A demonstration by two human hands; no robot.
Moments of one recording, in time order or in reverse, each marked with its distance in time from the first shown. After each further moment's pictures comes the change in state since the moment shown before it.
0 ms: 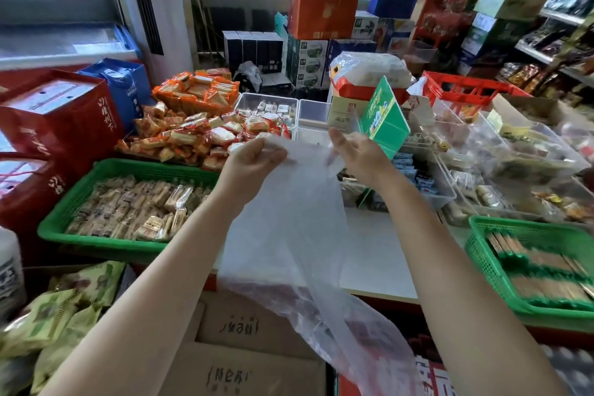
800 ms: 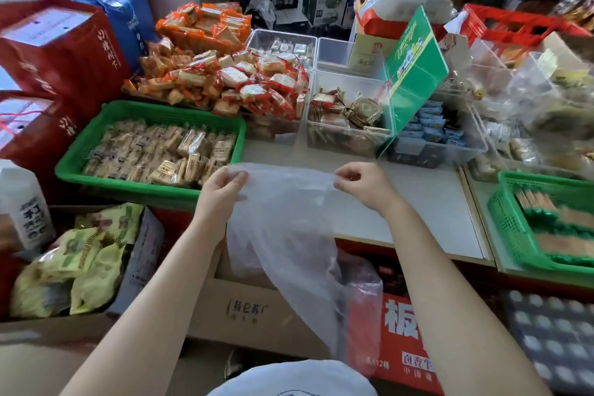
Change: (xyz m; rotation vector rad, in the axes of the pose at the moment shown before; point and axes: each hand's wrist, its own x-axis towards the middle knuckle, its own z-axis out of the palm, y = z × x) left_hand -0.078 -0.128 -0.057 -0.036 0.193 -0.338; right_hand -0.037 0.094 0.115 0.227 -0.125 0.226
